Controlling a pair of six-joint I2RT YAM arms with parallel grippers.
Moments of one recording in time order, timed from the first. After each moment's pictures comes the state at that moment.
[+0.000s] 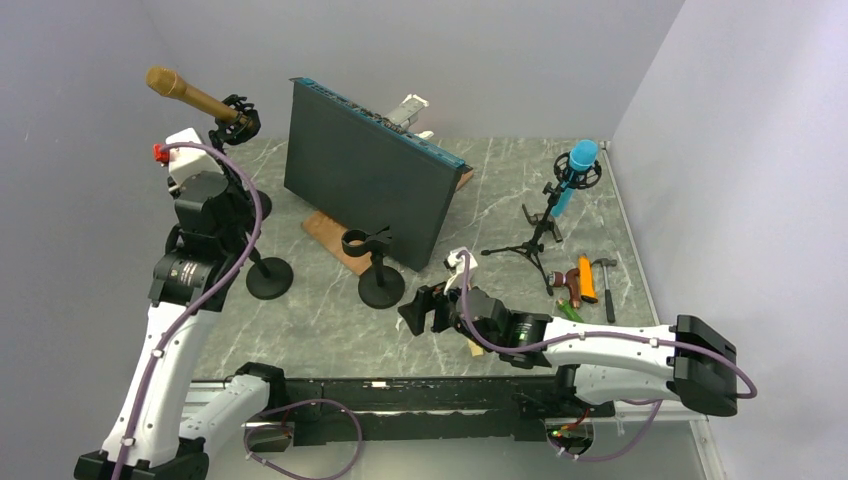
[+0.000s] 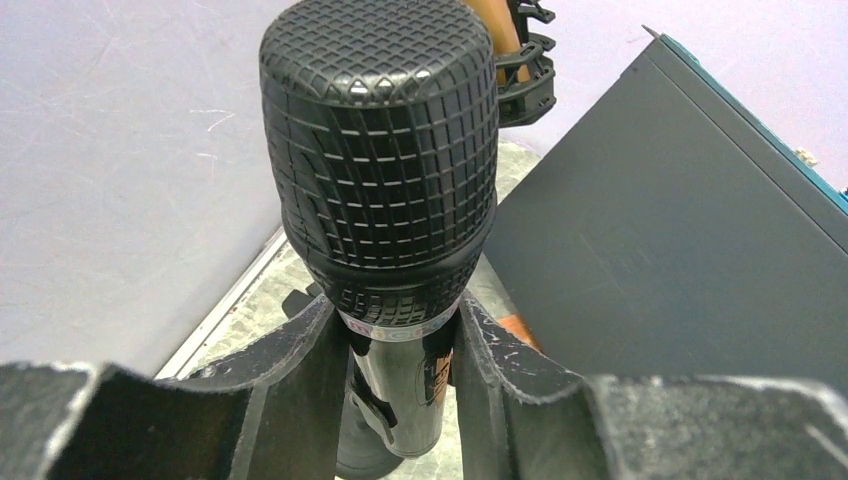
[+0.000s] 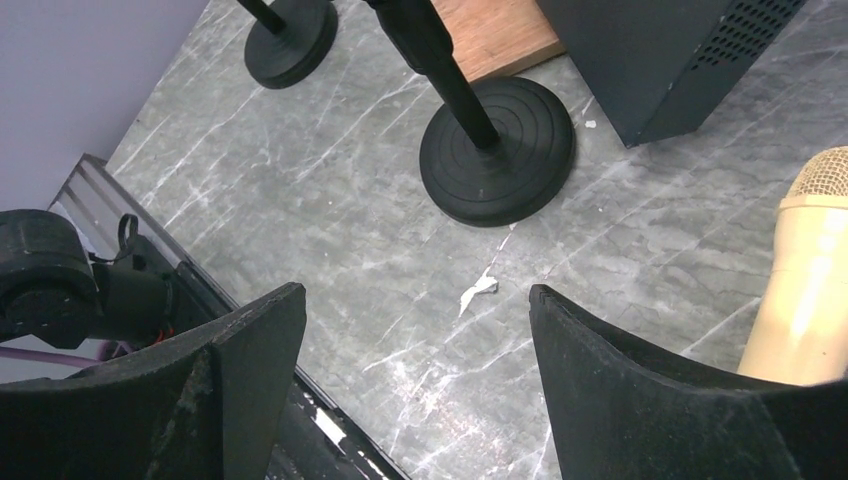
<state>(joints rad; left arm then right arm) -0.21 0.89 1.22 -0.52 -0.67 -0.28 1.22 1.09 0.53 0.21 0.40 0.61</state>
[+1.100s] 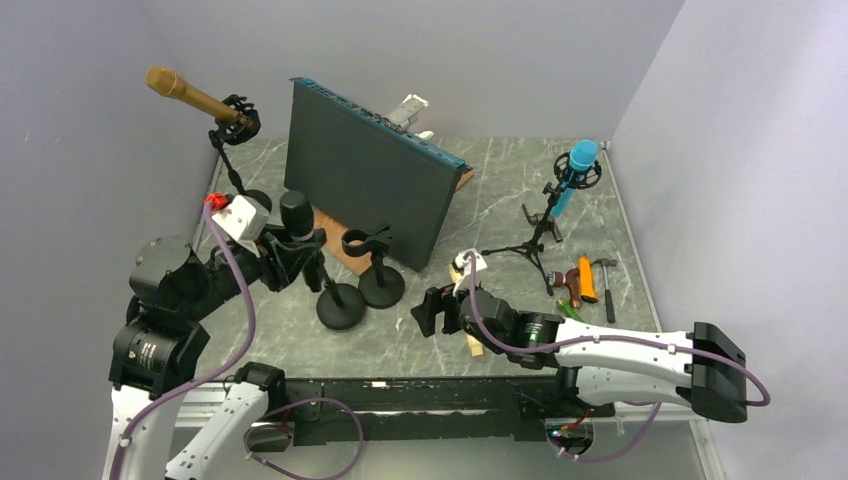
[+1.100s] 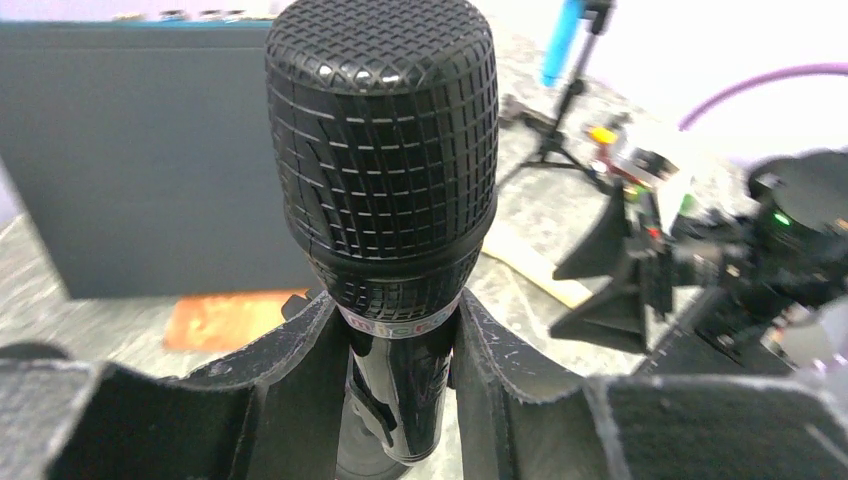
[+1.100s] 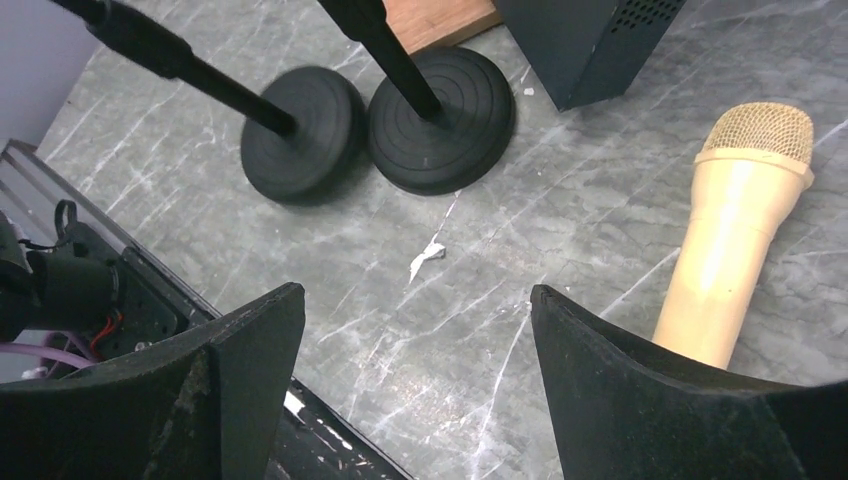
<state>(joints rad) -0.24 0.60 1.18 -0.68 0.44 -0.02 1.22 1.02 0.54 0.03 0.45 0.62</state>
